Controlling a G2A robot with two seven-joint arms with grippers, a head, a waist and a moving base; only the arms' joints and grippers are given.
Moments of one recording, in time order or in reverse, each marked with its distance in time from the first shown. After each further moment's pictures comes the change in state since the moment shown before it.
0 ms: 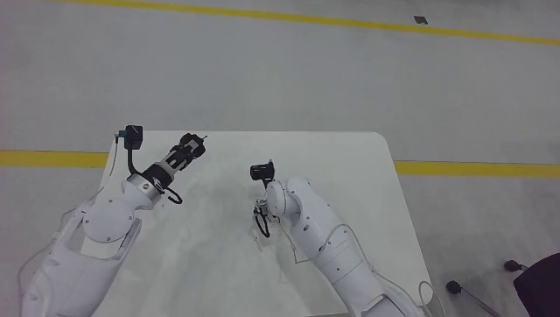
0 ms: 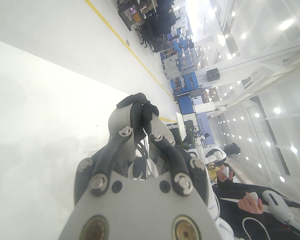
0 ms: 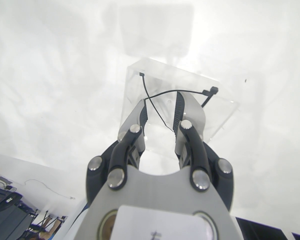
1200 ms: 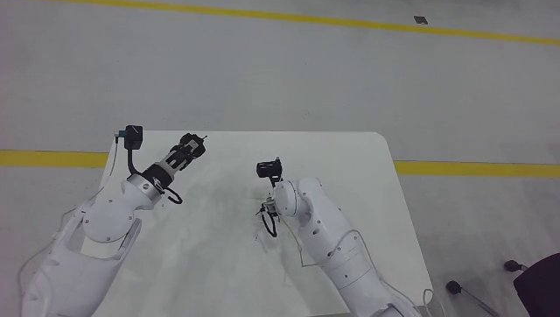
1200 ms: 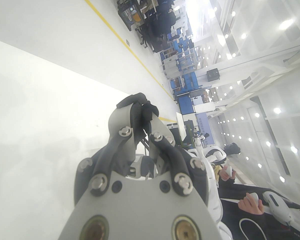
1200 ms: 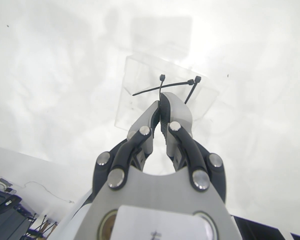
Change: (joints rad) left arm 0.000 0.000 0.000 0.000 0.000 0.000 0.000; right arm -0.073 0.026 0.094 -0.138 -0.035 -0.042 0.033
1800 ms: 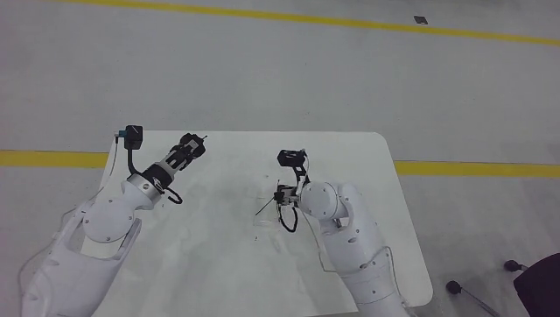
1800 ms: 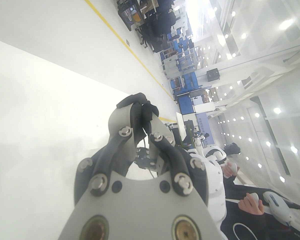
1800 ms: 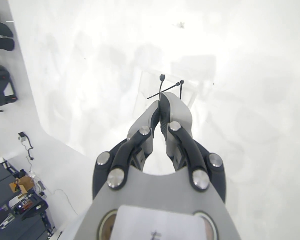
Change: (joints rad) left arm 0.000 0.000 0.000 0.000 0.000 0.000 0.000; right arm -0.155 0.045 0.234 -0.228 0.199 -0.116 -0.129
